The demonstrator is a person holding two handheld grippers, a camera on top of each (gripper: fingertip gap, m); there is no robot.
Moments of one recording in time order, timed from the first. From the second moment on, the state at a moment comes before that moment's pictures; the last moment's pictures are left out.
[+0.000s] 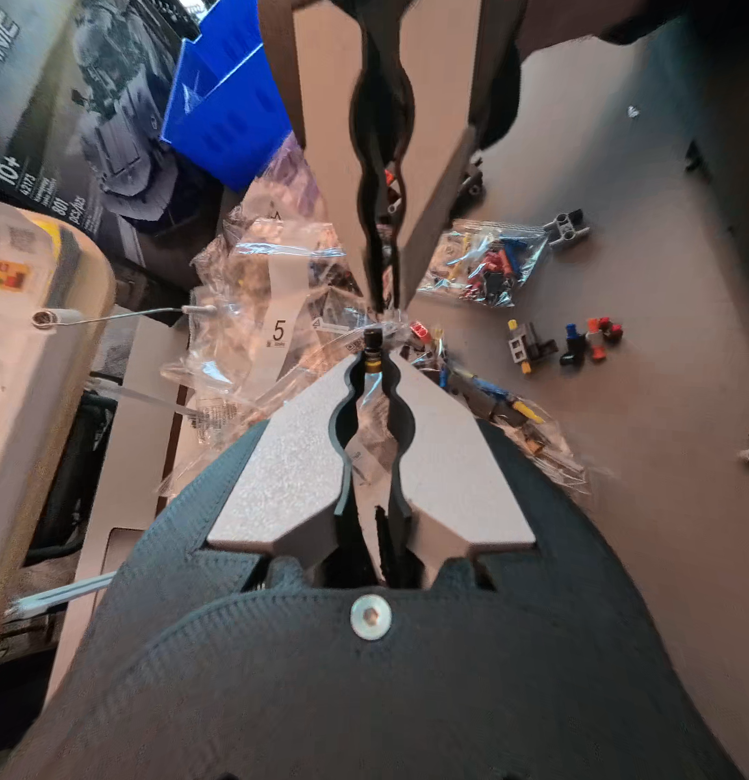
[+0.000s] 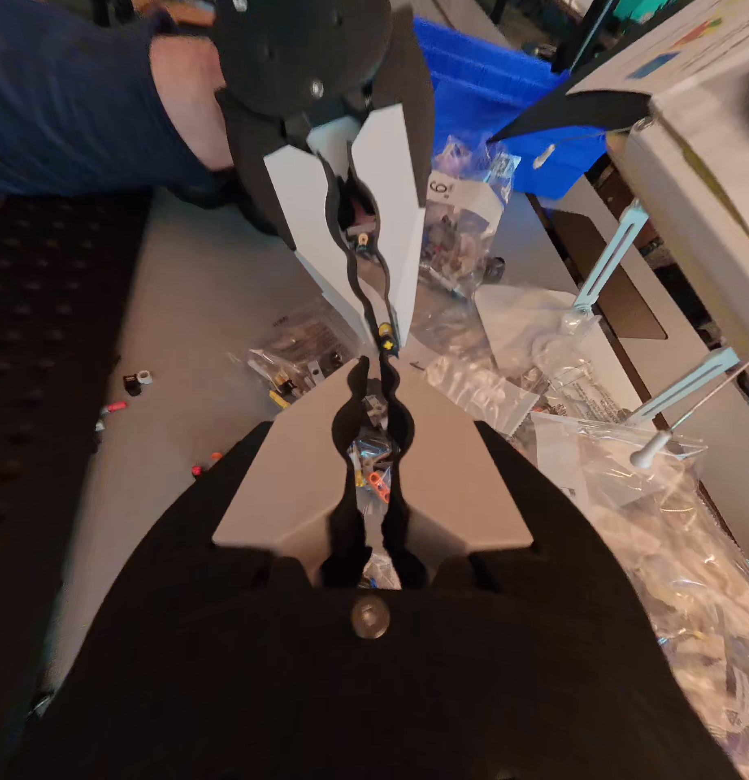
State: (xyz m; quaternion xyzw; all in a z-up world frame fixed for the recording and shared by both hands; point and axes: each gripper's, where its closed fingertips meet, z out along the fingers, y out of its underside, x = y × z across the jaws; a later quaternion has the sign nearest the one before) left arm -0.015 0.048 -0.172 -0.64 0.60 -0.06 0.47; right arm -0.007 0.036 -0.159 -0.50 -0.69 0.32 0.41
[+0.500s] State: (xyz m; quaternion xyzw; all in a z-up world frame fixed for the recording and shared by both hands) left arm -0.007 0.048 -0.187 -0.64 0.62 -0.02 0.45; right arm -0.013 0.043 -0.180 -0.51 -0.71 0.24 0.42
